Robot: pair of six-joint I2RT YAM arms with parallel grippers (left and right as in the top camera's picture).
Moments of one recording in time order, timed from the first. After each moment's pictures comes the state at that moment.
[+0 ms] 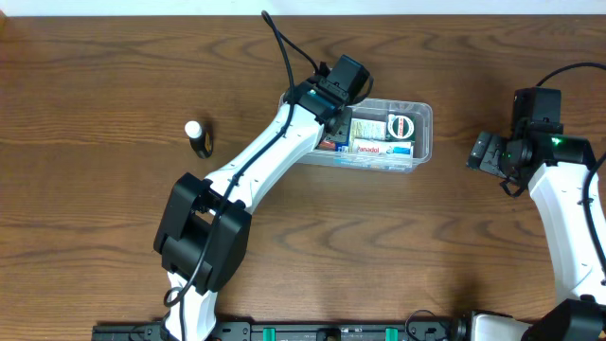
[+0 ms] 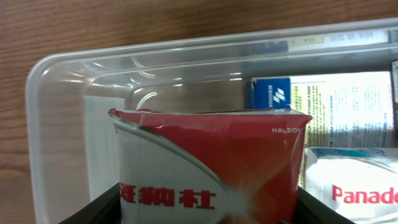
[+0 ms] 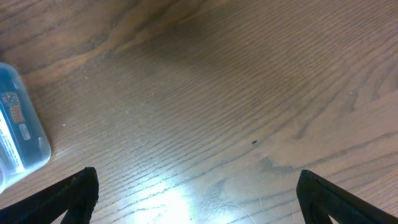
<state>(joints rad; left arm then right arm) -0.62 2.03 1.69 -0.85 -0.22 -0.38 -0.12 1.44 1.12 -0.90 0.22 0.30</state>
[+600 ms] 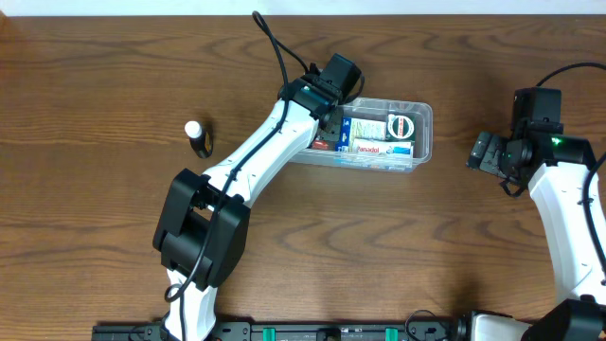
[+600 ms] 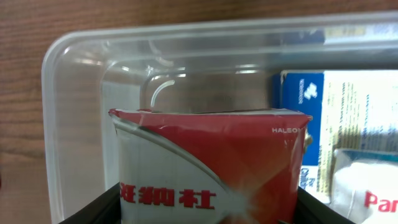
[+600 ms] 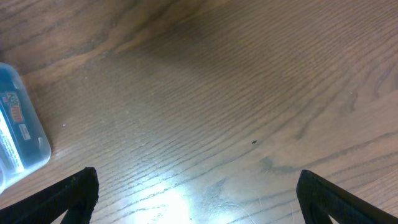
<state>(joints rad) -0.59 2.04 1.69 -0.89 -0.22 -0.41 -0.12 1.44 1.12 -0.90 0.22 0.30</state>
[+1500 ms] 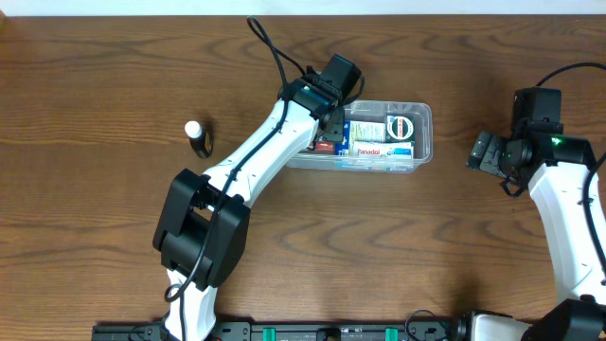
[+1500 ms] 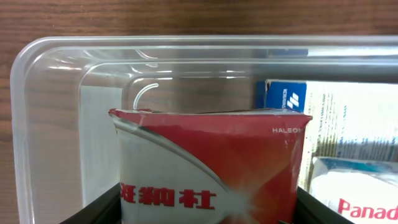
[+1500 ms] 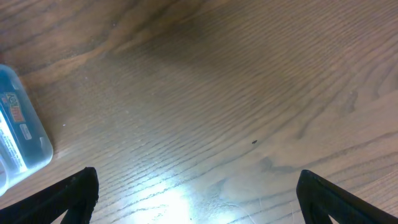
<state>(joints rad) -0.59 2.04 1.69 -0.89 -0.17 -0.52 -0.12 1.44 1.12 -0.90 0.22 0.30</state>
